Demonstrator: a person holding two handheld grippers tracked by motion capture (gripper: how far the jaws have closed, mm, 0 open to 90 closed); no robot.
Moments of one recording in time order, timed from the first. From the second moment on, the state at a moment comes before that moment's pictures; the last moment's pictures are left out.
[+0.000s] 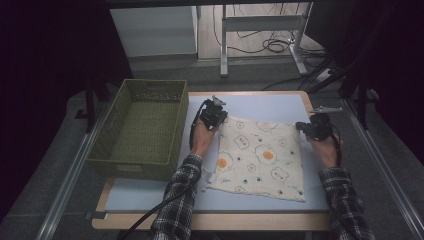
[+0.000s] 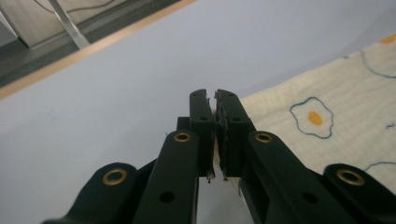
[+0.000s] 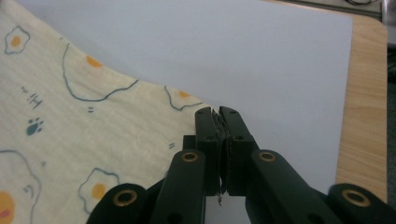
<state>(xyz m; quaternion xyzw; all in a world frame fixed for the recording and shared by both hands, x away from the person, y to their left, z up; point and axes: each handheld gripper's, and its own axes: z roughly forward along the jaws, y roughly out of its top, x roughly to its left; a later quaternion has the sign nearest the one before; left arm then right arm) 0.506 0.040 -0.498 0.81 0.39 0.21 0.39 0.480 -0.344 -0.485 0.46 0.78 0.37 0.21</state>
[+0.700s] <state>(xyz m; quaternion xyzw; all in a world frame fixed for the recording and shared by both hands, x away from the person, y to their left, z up) 0.400 0.056 -0.503 0.81 0.33 0.21 0.44 0.389 -0.356 -0.480 0.41 0.79 0.41 0.19</state>
